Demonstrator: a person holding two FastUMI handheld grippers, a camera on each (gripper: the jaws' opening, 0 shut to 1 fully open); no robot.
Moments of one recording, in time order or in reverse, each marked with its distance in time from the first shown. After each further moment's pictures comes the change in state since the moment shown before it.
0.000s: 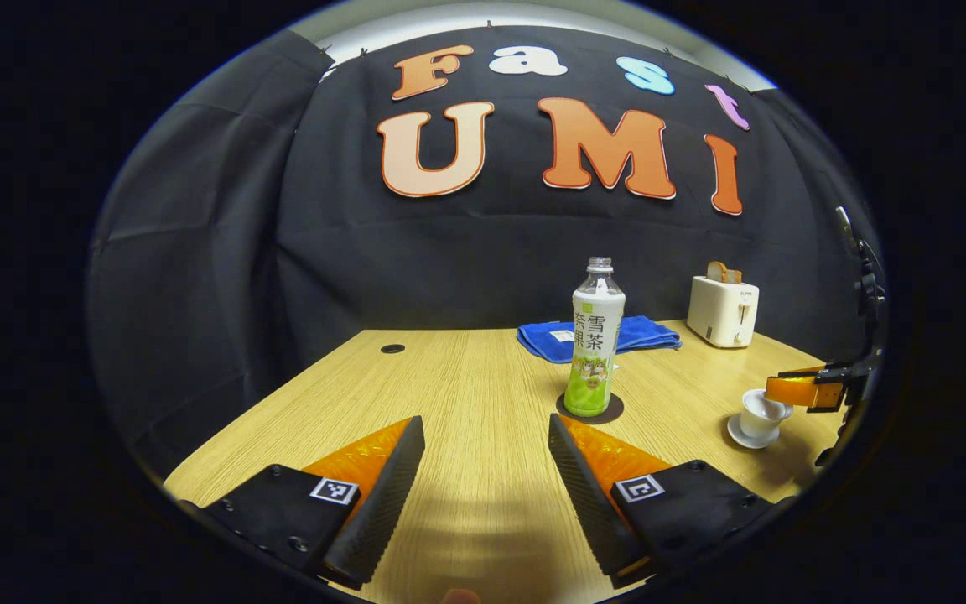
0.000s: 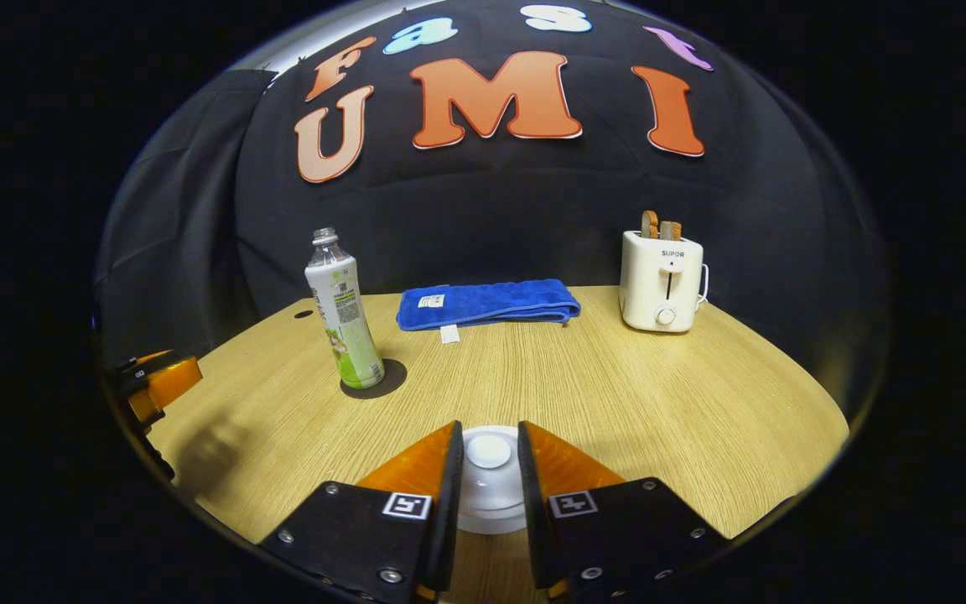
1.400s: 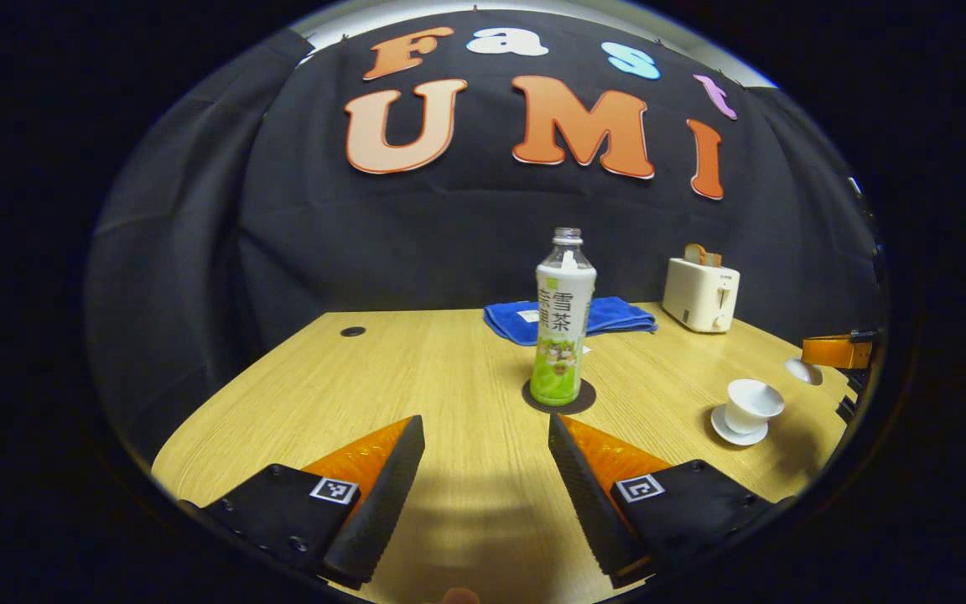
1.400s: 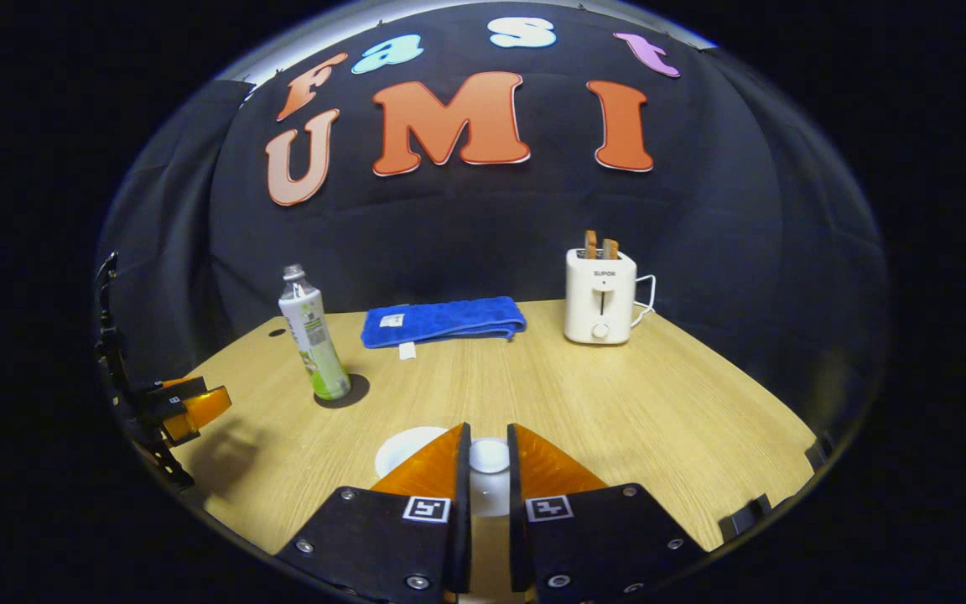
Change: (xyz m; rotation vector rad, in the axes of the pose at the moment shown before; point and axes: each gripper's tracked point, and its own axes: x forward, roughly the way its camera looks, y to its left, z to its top) left arm 0.015 -0.026 -0.020 -0.017 0.065 -0.057; right arm -0.041 -0.037 0.029 0.019 -0.040 -0.078
